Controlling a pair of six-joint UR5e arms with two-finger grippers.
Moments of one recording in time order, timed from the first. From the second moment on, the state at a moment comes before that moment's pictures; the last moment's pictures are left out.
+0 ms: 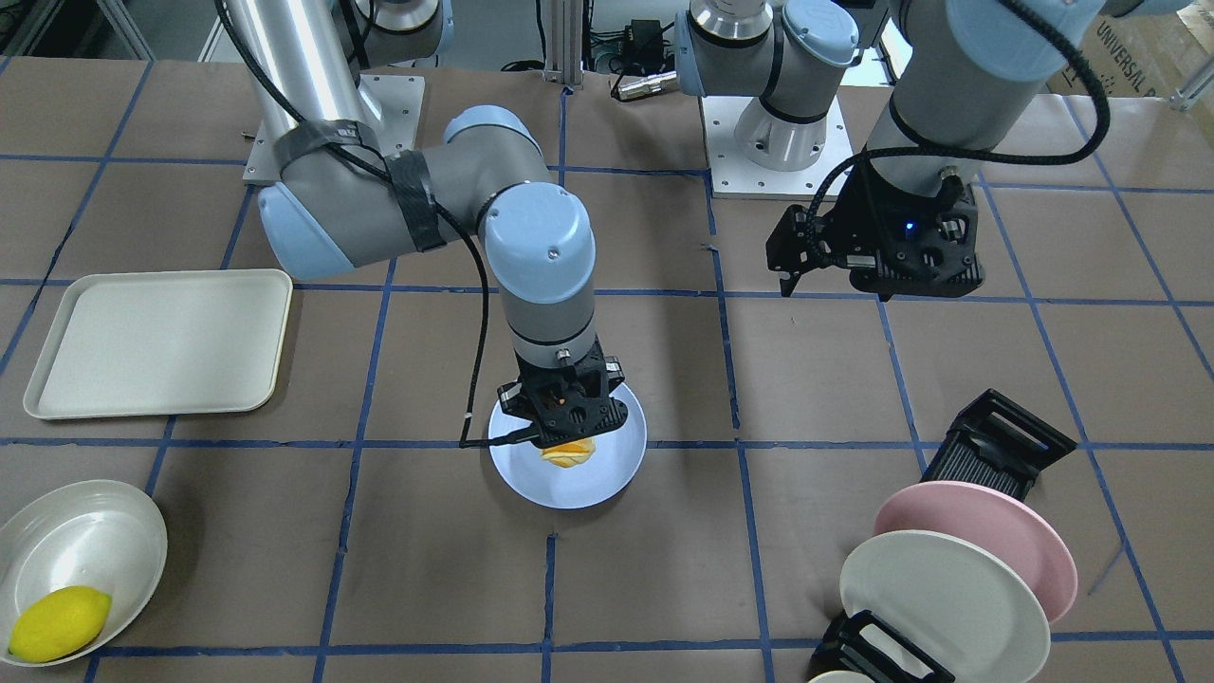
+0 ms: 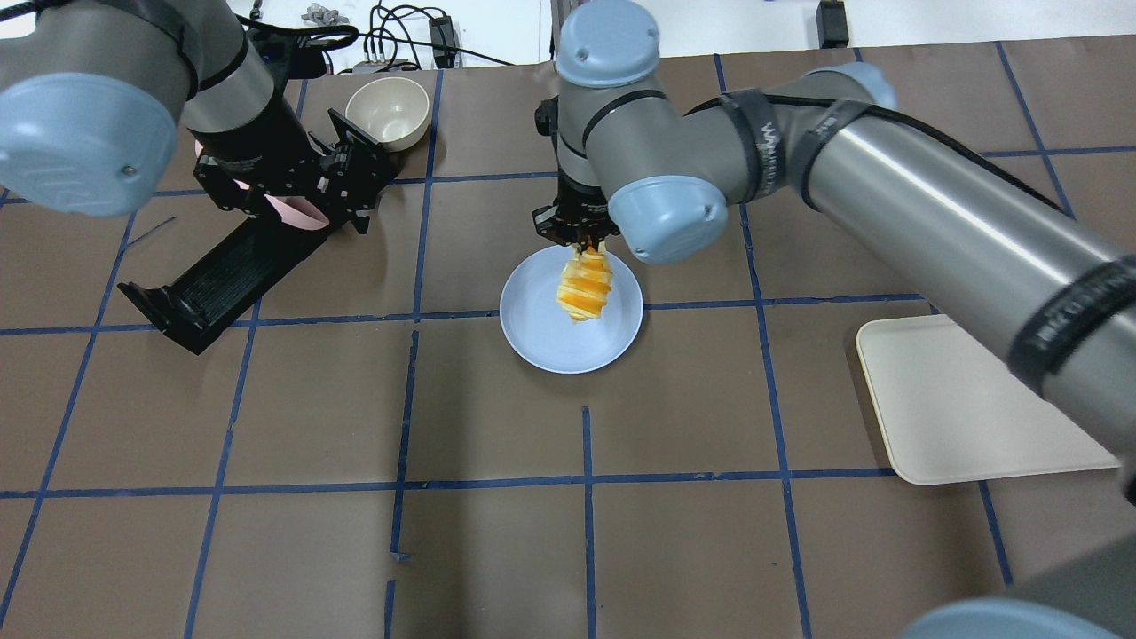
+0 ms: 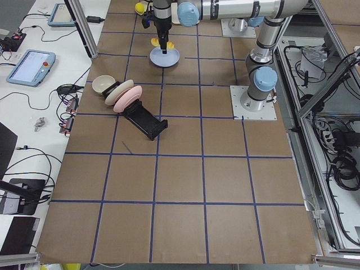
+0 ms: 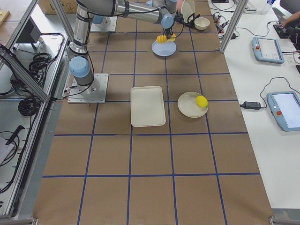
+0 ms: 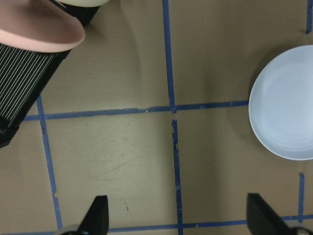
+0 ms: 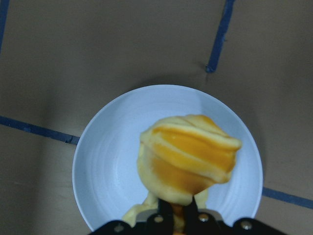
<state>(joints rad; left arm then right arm) -1.54 -1.64 -1.52 -1.58 1.59 0.08 1.96 -1.07 1.50 -2.04 -1.52 0.11</state>
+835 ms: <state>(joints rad) -1.55 -1.62 -1.45 -1.68 1.58 0.08 1.98 -1.01 1.49 -1.95 -1.52 0.07</state>
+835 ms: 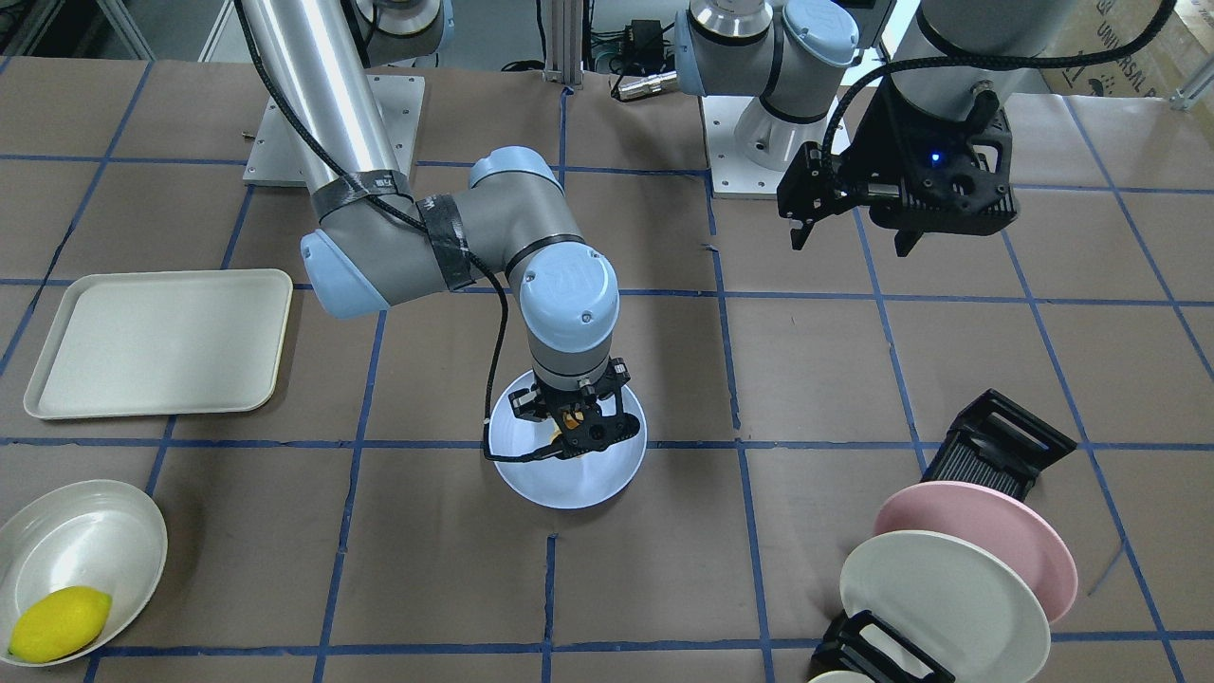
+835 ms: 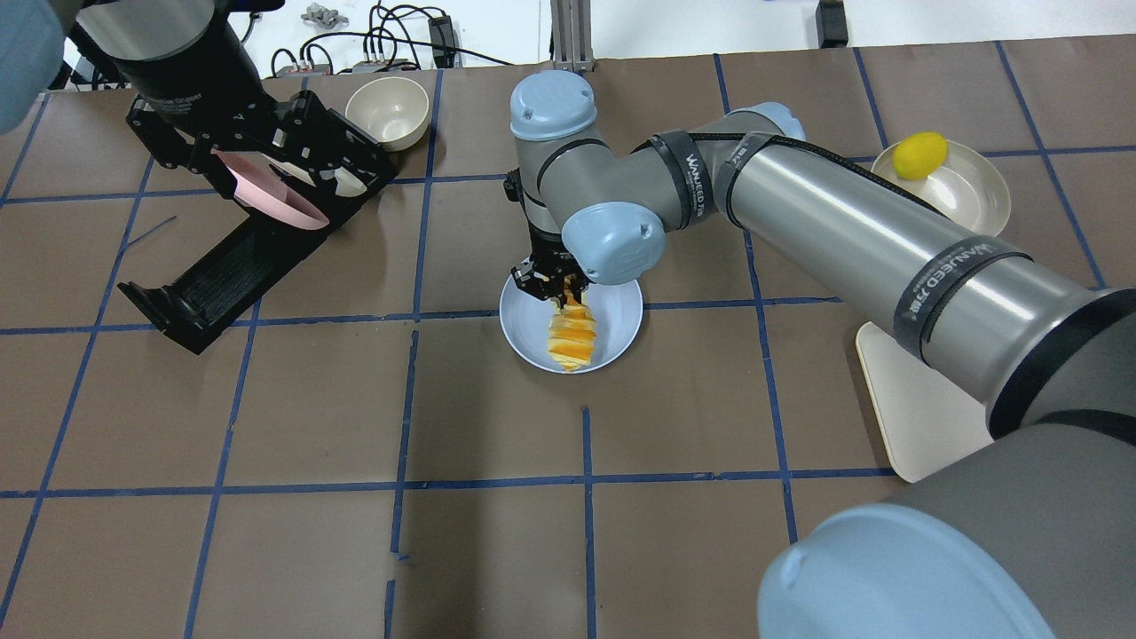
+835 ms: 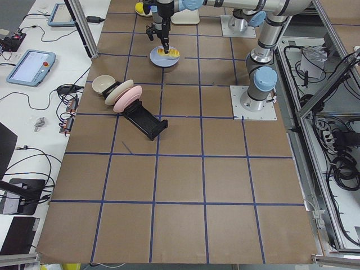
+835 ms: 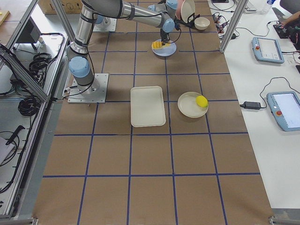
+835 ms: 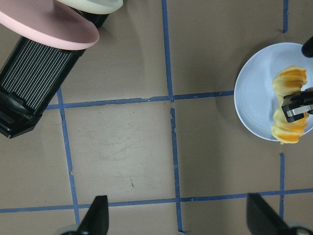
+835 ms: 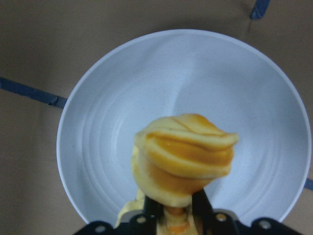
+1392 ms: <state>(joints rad) -1.55 -1.62 -1.44 -1.68 1.58 0.08 1.98 -1.03 1.49 -1.93 -1.54 0.07</state>
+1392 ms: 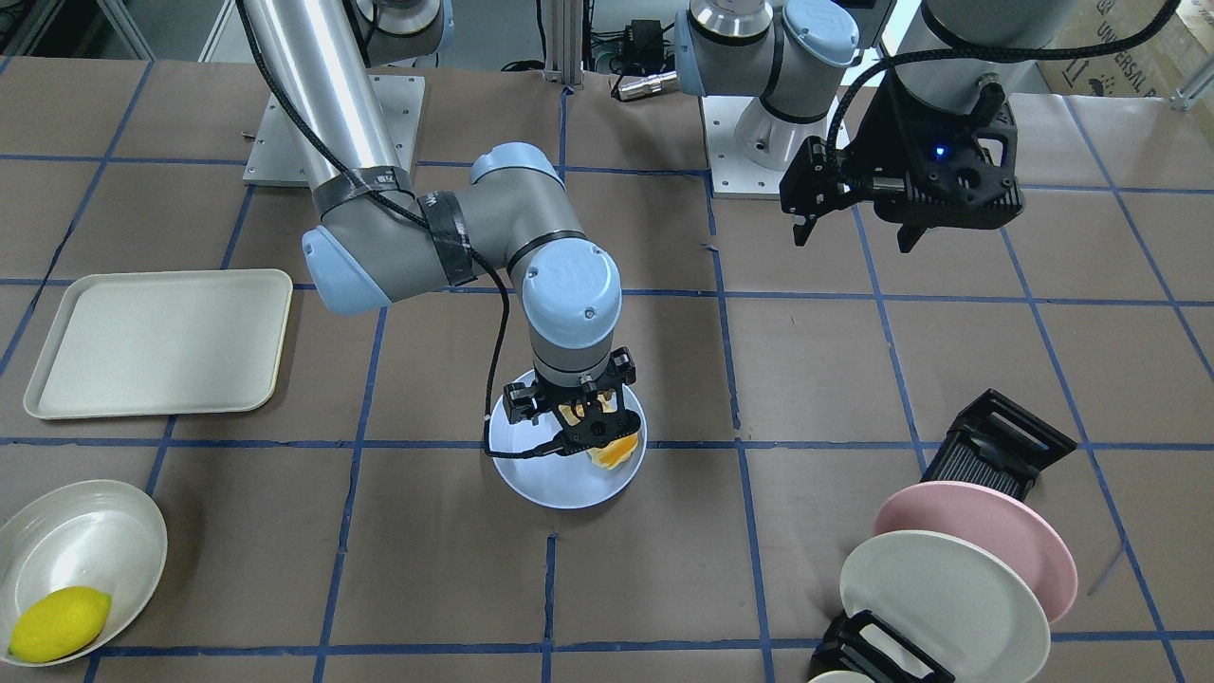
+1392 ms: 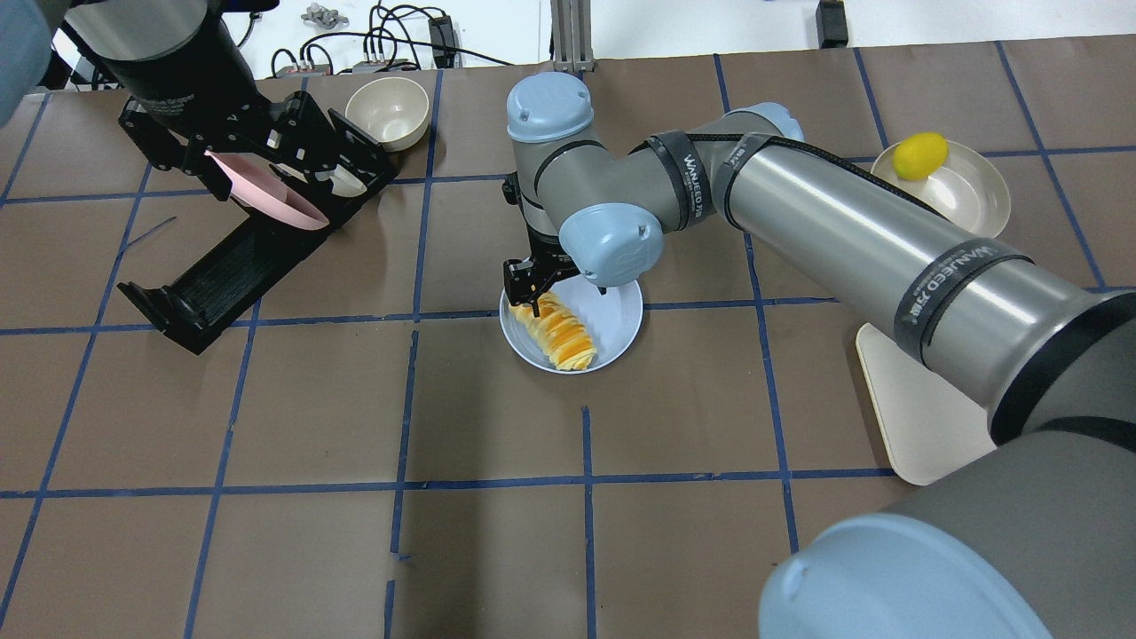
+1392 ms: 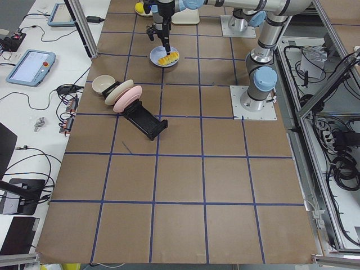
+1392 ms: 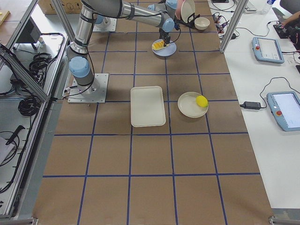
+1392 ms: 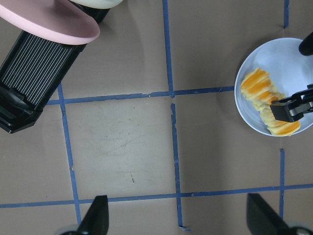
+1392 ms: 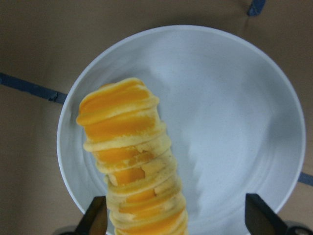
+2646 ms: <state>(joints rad) -1.55 -1.62 -1.45 -1.69 1.58 0.08 1.67 -1.25 1.27 -1.62 -1.66 0.05</state>
